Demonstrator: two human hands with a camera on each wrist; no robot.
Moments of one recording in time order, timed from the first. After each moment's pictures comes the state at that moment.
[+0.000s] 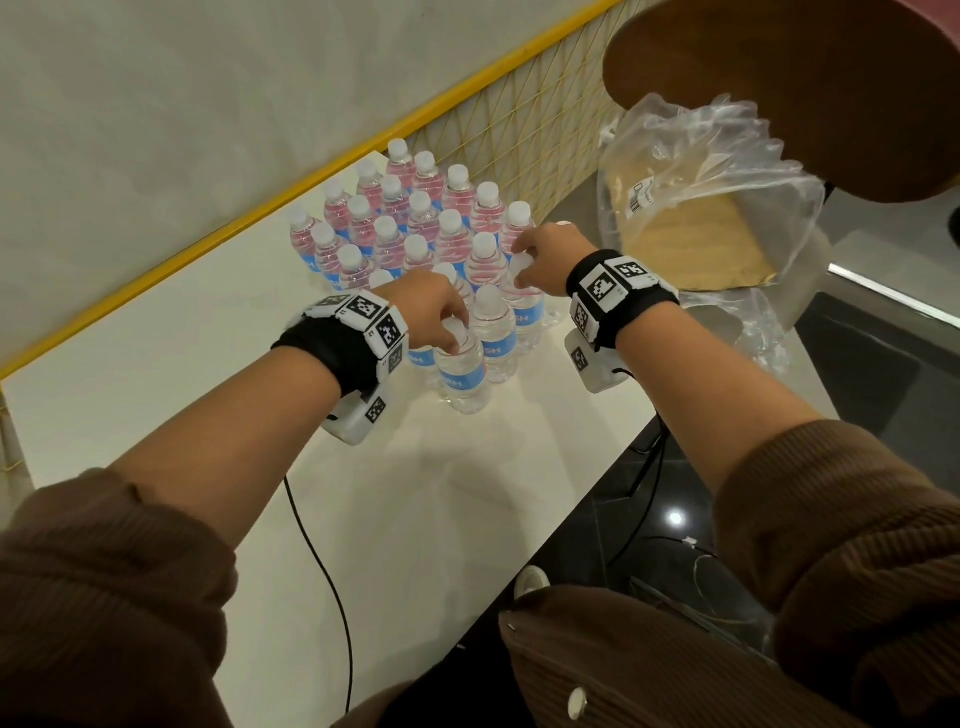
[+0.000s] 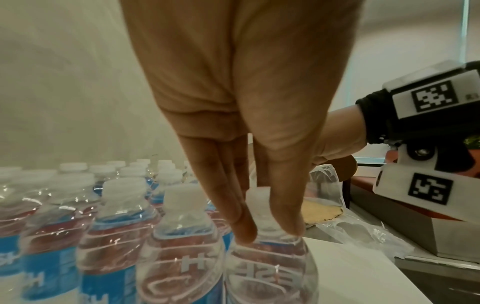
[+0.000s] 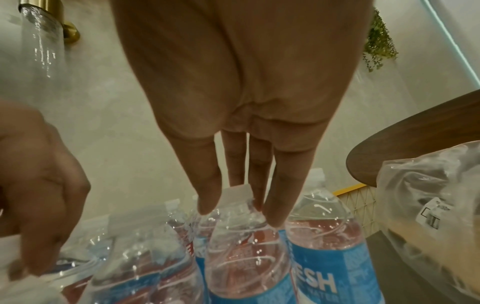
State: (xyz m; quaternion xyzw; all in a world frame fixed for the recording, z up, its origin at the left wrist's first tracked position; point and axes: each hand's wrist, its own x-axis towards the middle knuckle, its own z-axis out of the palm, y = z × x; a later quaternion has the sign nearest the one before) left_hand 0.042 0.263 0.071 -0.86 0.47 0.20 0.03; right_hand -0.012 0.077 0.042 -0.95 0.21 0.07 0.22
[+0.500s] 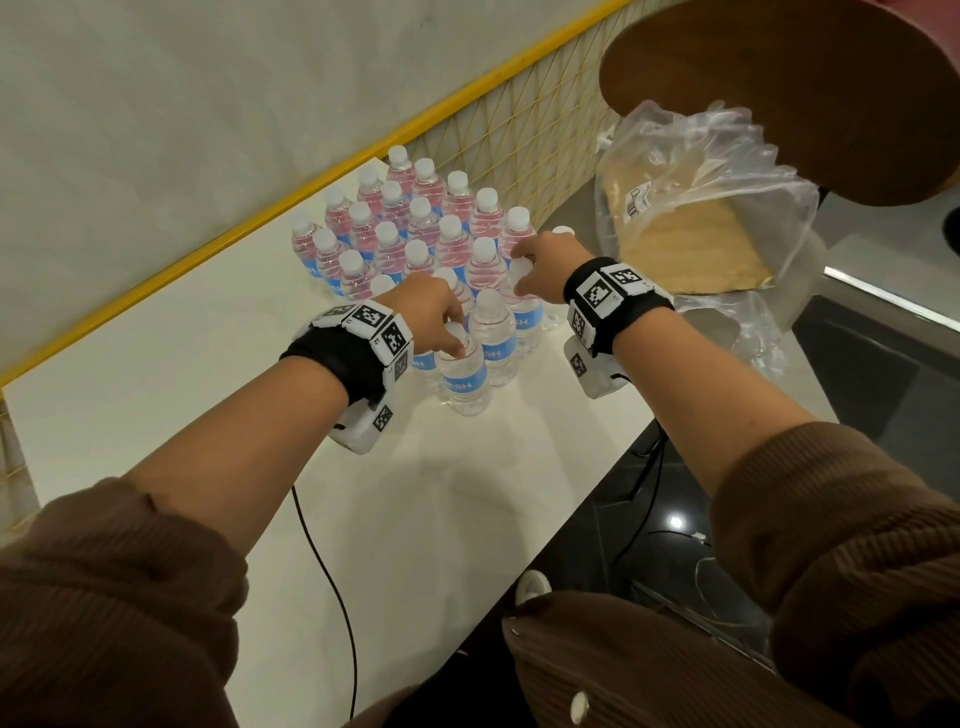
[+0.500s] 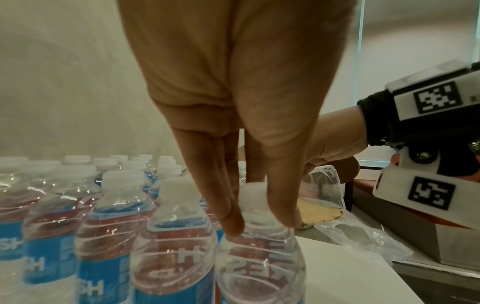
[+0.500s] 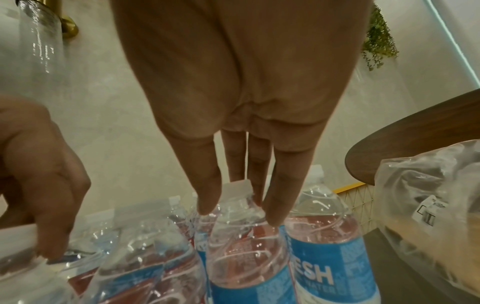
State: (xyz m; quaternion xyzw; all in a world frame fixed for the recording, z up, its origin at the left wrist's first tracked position) left_hand 0.042 0.262 0.065 -0.88 0.44 0.18 0.01; right_hand -0.013 0.081 0.038 -0.95 0.23 0.07 0.21
